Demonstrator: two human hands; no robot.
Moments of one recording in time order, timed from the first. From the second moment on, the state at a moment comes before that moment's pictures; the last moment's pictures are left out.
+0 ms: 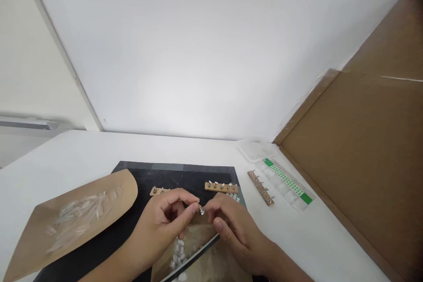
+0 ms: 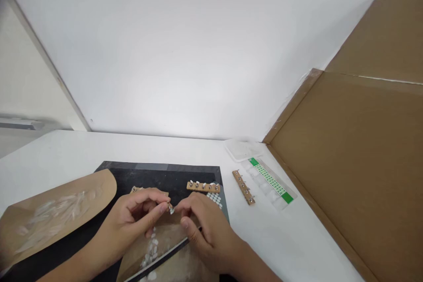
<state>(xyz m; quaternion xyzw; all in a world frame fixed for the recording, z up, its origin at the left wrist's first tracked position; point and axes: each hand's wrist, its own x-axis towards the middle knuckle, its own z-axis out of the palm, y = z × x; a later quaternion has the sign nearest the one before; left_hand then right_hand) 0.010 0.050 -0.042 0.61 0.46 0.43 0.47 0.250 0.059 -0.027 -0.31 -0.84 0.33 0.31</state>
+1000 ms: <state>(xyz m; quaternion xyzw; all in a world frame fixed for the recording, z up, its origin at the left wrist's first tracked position) 0.024 0.030 -0.028 0.44 0.36 0.39 0.72 0.244 0.048 -0.014 -0.24 -0.83 0.46 0.21</state>
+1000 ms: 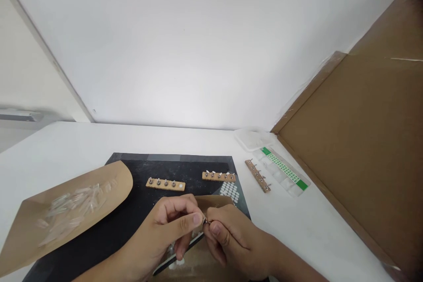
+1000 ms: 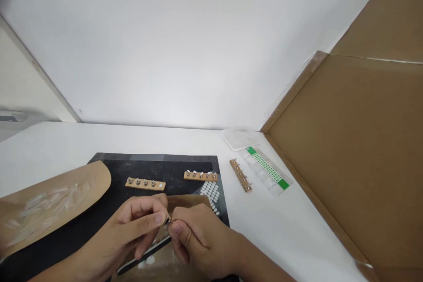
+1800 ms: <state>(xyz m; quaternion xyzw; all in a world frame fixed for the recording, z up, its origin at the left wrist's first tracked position) 0.015 0.034 -0.037 0.50 0.18 0.39 0.75 0.242 0.046 -0.025 -0.20 -0.91 0.23 0.27</state>
